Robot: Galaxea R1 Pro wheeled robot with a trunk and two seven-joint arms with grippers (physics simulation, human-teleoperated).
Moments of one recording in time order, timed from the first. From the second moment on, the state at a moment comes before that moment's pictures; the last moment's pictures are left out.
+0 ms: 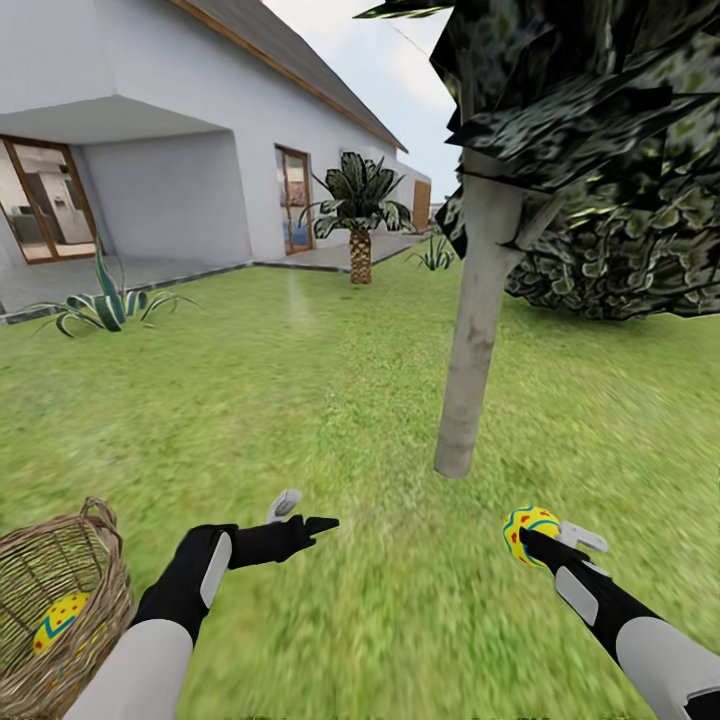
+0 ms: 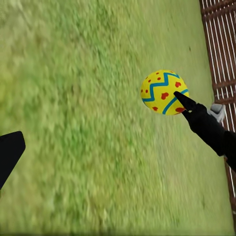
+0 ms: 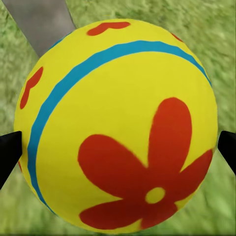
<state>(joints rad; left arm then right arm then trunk) -0.64 -0.09 0.30 -0.76 0.03 0.85 -0.83 -0.73 -0.25 0.25 -0.29 -0.70 -0.04 -0.09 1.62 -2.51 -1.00</state>
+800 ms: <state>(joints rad) -0.64 -0.09 0.30 -0.76 0.02 0.85 -0.83 -0.73 -0.25 0.25 -0.29 -0.70 -0.05 -0.09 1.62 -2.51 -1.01</state>
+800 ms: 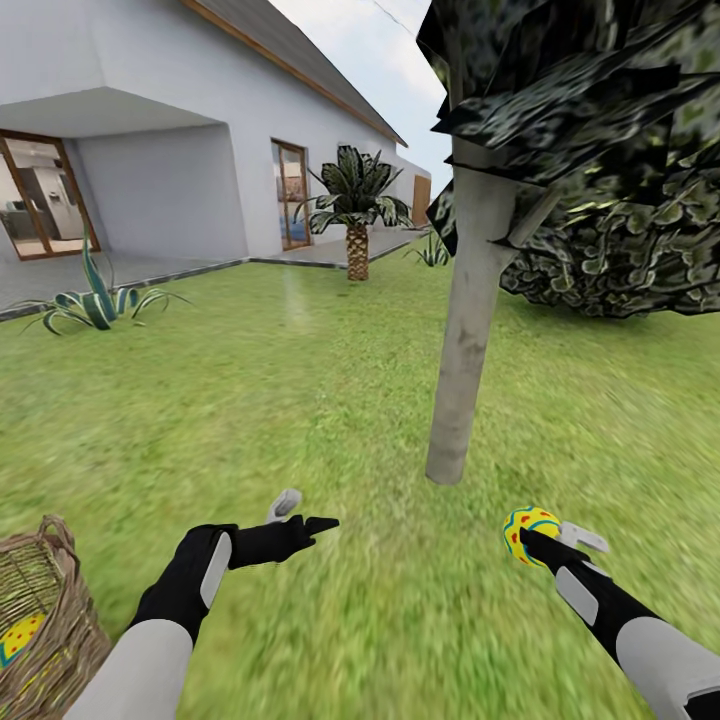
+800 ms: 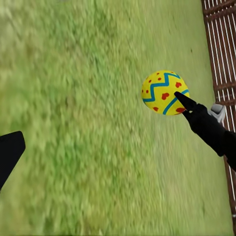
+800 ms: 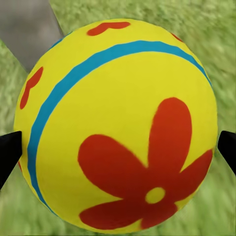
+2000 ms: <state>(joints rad) -0.64 -0.09 0.30 -0.76 0.03 0.86 -0.83 -0.73 -0.25 0.25 -0.29 -0.71 -0.12 -0.09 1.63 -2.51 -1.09</state>
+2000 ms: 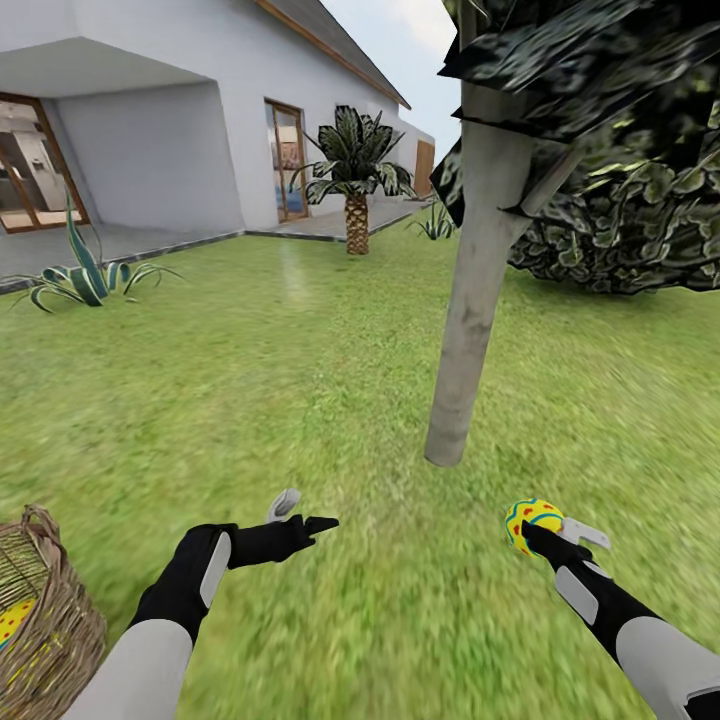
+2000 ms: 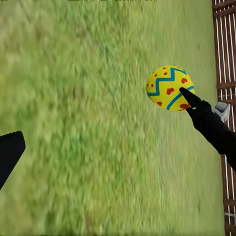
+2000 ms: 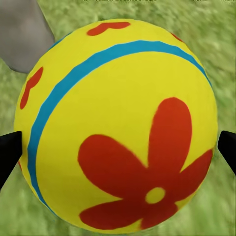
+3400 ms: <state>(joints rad) -0.64 -0.09 0.30 -0.77 0.03 0.86 -0.83 -0.73 -0.25 0.25 -0.29 -0.72 -0.11 -0.09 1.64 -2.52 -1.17</state>
